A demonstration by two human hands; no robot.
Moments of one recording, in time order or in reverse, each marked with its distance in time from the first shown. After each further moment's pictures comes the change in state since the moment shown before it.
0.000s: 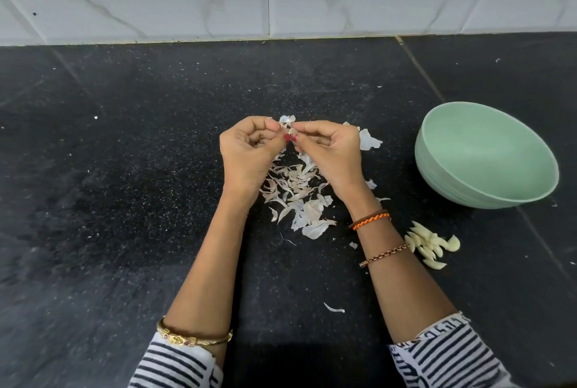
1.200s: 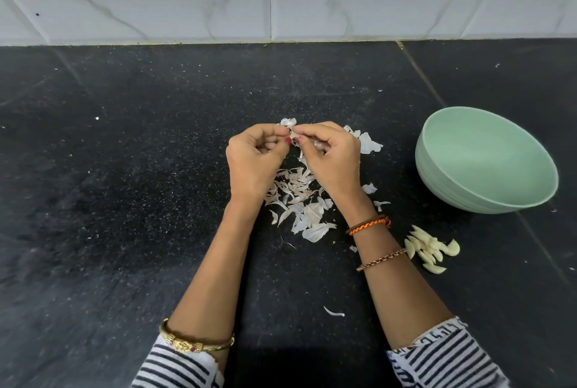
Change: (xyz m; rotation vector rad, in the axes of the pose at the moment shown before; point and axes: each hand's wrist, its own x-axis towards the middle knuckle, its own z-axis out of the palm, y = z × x) left_hand -0.003 -0.003 0.005 0.219 0.039 0.016; right_hand 0.002 0.013 0.002 -0.347 0.114 -0.303
